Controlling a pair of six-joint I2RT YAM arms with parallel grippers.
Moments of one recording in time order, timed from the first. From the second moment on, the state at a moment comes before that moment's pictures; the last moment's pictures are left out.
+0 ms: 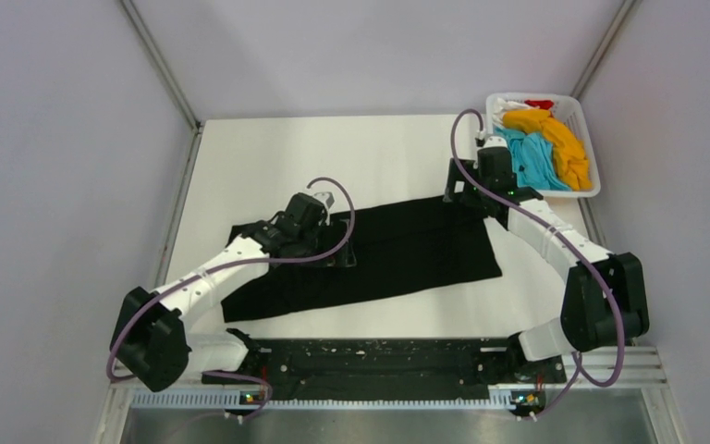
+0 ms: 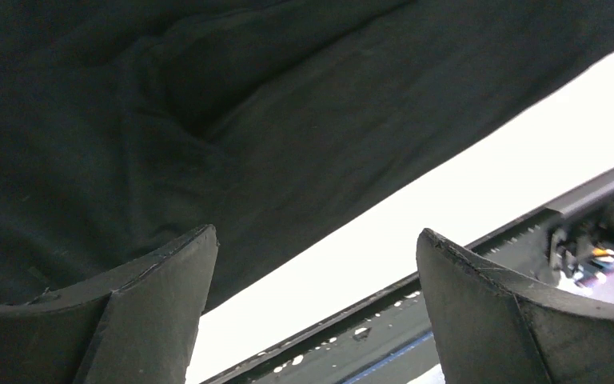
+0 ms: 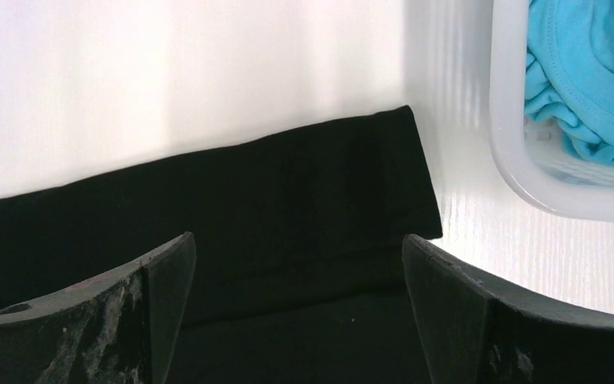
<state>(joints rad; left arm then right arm) -0.61 1.26 0.87 -0.53 0.16 -0.54 0.26 1.44 0.99 -0.23 0.13 0.28</state>
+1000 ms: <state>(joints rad) -0.14 2.06 1.43 -0.22 0.30 -0.83 0.45 1.65 0.87 -0.10 -0.04 0.30</state>
